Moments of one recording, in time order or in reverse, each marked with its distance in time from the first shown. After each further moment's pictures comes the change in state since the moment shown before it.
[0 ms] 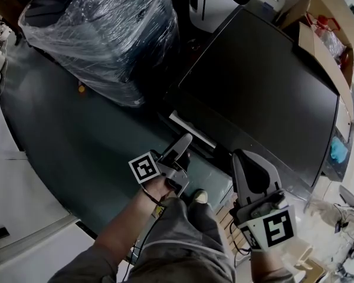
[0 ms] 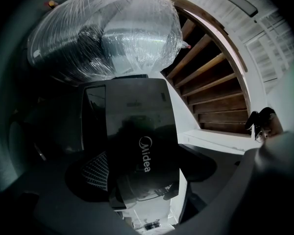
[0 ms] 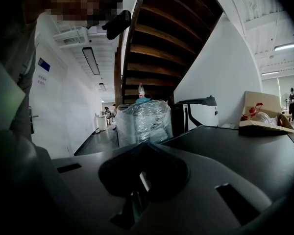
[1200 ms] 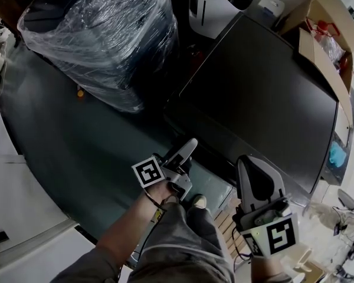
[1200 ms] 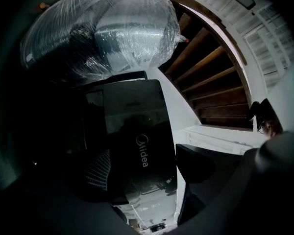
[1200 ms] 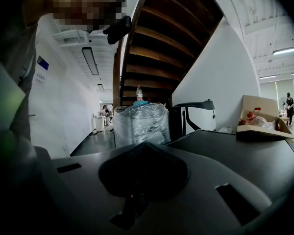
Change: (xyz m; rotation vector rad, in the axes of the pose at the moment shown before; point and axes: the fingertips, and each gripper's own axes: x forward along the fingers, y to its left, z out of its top) left arm 0.016 0.003 0.003 0.051 0.030 0.020; right arm 0.004 -0.009 0.015 -0.009 -0.025 -0.032
